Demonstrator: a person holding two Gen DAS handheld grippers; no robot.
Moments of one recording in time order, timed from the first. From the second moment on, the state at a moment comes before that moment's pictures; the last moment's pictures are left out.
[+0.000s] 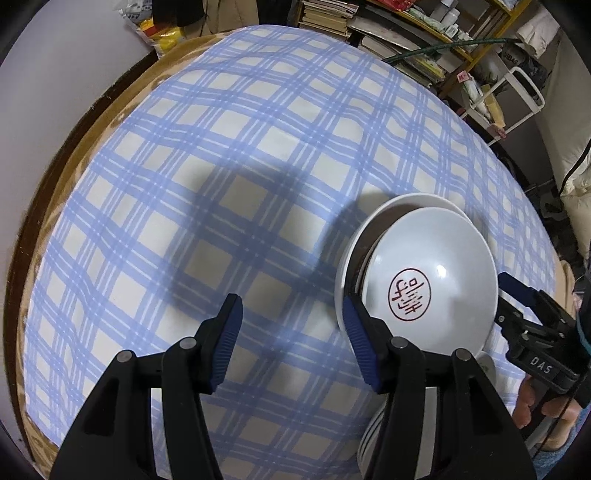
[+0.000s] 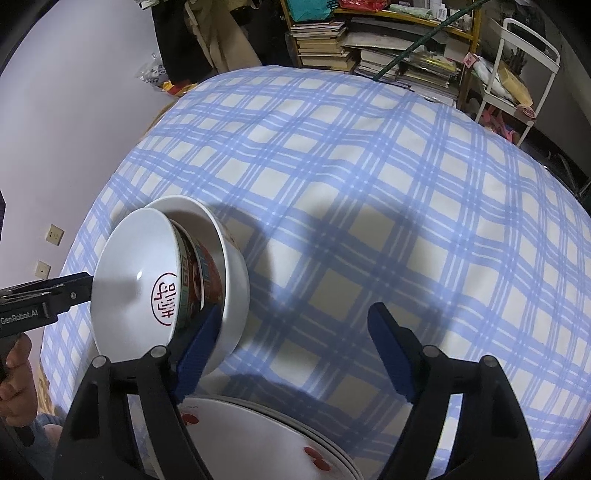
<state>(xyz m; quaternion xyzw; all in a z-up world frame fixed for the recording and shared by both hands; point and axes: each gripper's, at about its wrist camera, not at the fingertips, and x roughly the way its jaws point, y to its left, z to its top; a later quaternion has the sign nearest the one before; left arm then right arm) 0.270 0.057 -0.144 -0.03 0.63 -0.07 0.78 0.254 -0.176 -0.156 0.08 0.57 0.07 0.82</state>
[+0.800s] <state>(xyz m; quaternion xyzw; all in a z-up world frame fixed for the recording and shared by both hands) 0.275 0.028 -0.151 -0.03 0.62 -0.09 0.78 0.272 -0.150 -0.159 0.08 0.61 0.11 0.78</state>
